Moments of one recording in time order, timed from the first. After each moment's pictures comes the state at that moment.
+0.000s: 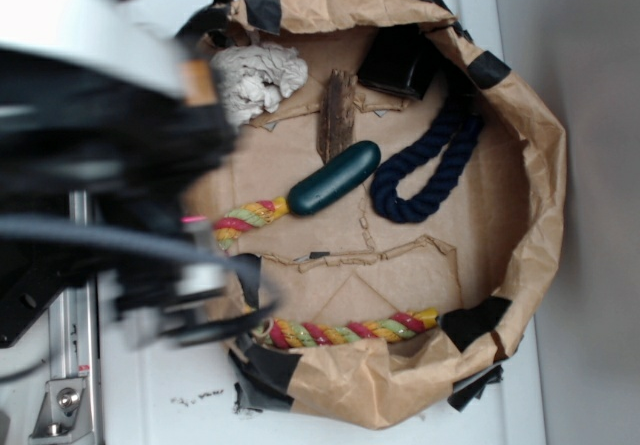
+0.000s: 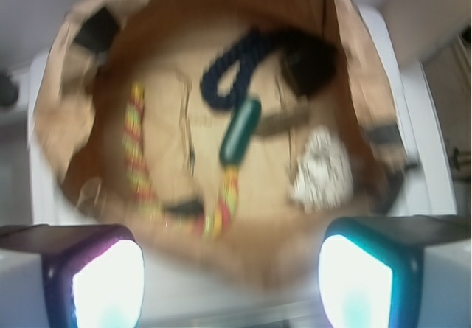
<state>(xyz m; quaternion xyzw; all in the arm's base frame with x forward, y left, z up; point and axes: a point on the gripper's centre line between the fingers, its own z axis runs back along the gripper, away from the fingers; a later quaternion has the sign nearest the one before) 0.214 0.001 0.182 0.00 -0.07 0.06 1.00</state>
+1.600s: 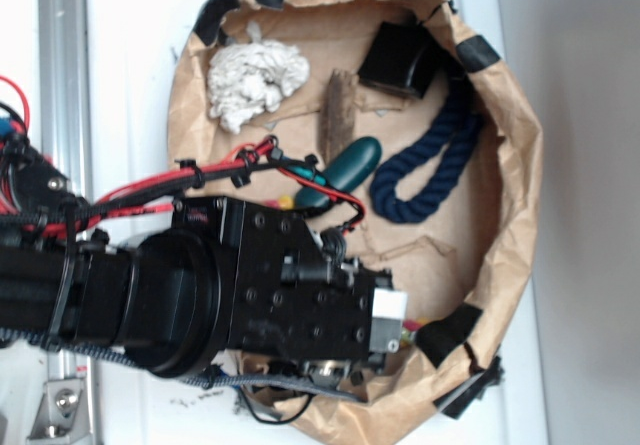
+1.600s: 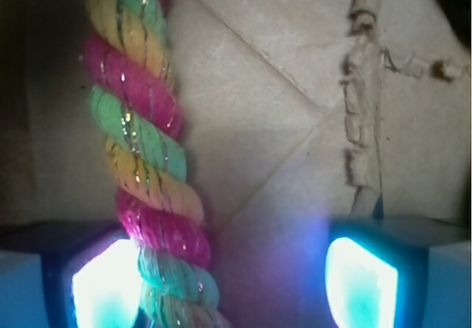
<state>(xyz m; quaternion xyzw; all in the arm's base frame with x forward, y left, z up) 0.236 -0.093 0.015 -0.02 0.01 -0.03 1.00</state>
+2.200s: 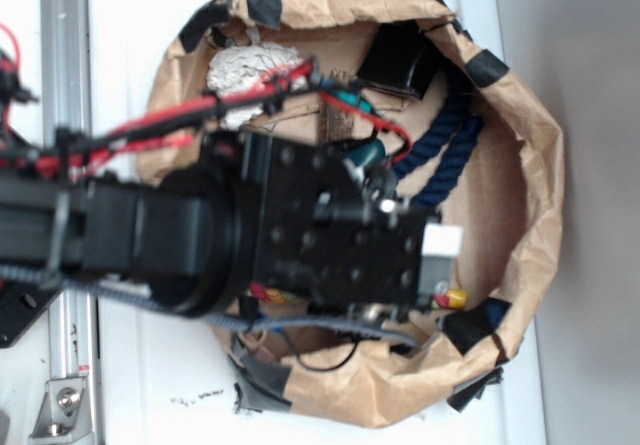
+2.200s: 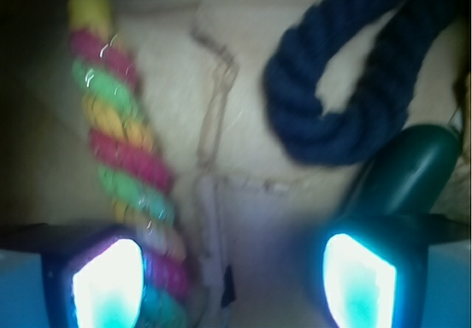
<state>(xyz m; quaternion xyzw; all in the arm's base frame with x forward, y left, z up) 0.272 -0.042 0.047 0.02 -0.03 0.00 1.00</state>
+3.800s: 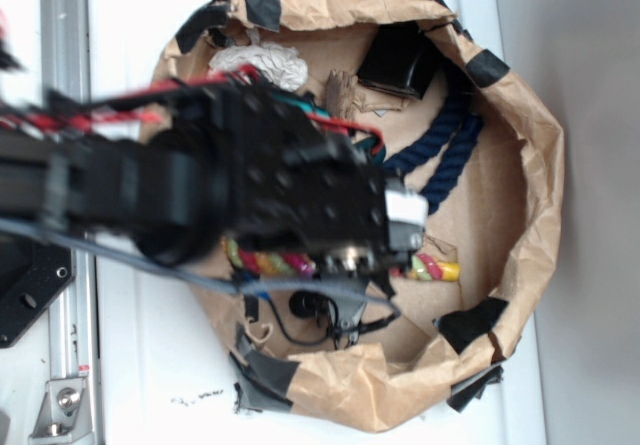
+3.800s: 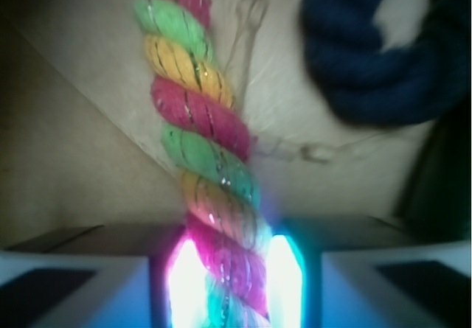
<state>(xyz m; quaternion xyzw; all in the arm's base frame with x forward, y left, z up) 0.264 -0.032 0.046 -0.04 -0.05 0.00 1.00</state>
